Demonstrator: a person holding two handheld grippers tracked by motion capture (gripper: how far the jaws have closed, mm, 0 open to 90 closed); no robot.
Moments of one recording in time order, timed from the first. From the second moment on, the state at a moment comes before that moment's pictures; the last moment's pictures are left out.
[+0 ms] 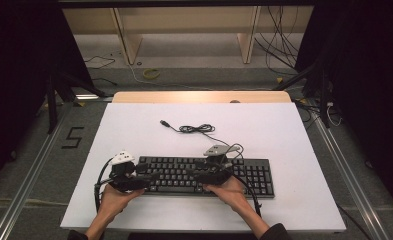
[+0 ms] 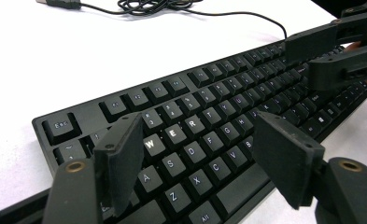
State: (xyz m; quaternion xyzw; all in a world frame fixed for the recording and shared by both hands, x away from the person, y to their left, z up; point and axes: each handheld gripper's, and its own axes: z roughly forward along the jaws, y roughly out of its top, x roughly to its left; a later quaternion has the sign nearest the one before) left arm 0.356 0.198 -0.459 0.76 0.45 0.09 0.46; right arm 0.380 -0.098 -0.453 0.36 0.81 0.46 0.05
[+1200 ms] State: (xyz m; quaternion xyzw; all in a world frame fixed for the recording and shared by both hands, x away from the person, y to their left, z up) left arm 0.392 0.160 -0.469 0.82 0.42 0.08 0.39; right arm 0.365 -0.125 -0.450 0.37 0.80 0.47 0.08
